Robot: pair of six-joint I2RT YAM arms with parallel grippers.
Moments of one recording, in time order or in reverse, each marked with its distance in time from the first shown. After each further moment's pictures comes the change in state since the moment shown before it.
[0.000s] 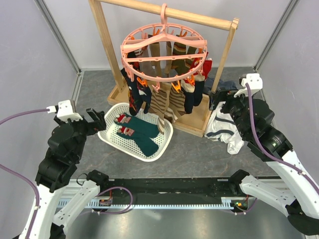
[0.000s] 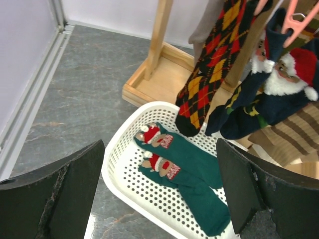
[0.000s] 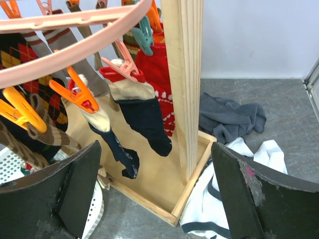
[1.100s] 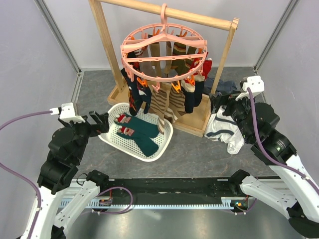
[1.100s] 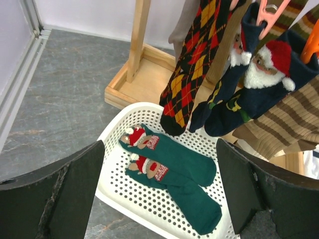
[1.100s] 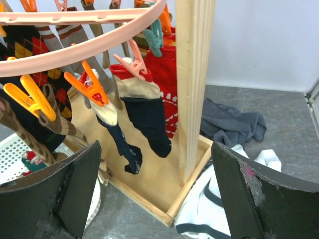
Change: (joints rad) left arm 0.000 -0.053 -0.074 0.066 0.083 0.005; right arm 0.000 -0.037 -0.002 0.002 -0.064 -0.065
